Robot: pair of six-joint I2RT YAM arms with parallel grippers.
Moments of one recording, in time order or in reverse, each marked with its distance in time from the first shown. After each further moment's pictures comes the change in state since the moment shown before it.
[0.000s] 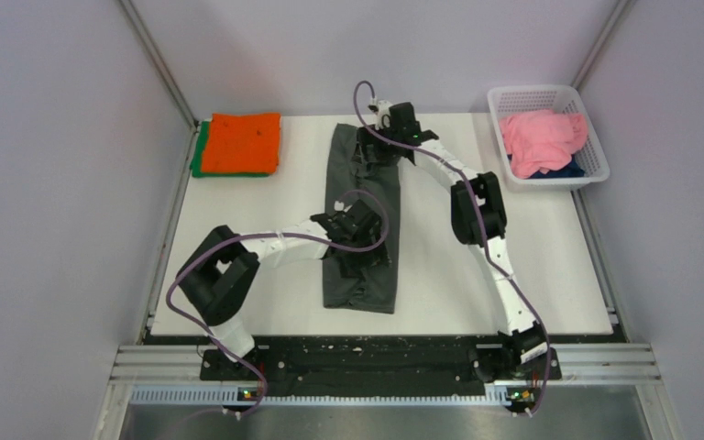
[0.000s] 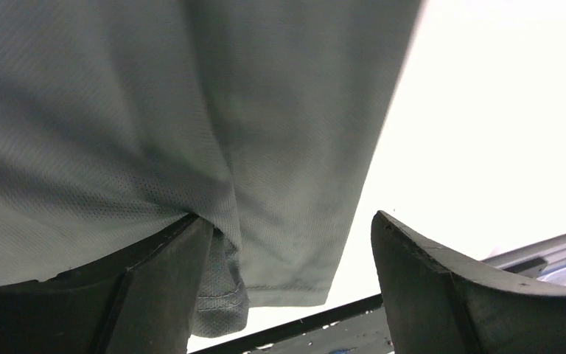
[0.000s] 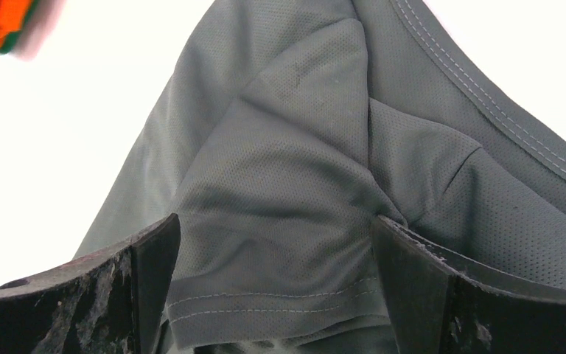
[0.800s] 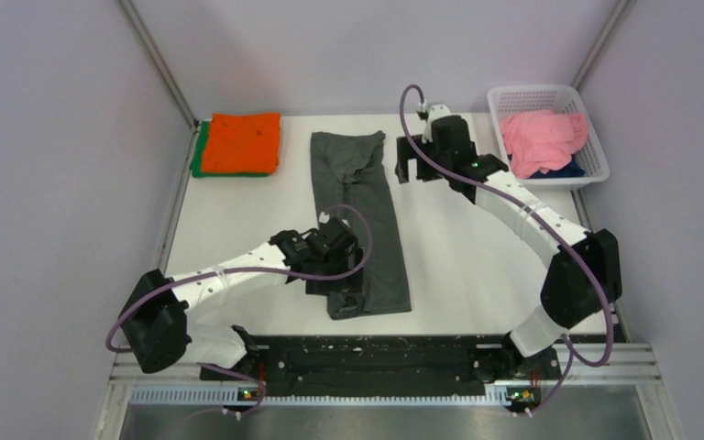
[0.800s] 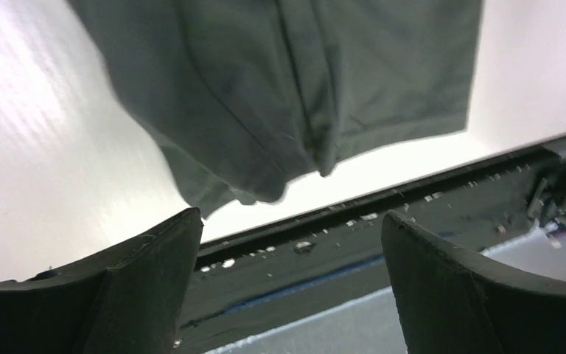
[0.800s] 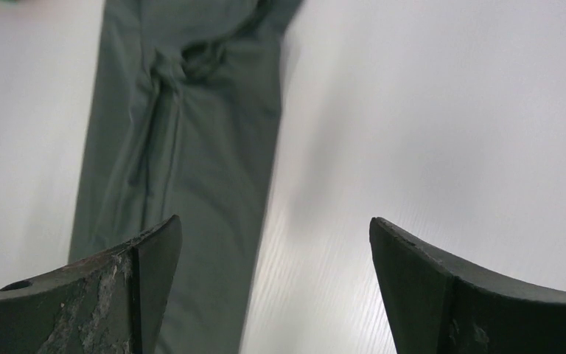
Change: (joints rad) left arm -0.047 -0.410 -0.196 -0.261 -0.027 0.168; right arm 0.033 -1.033 -0.937 -0.059 0.466 0.079
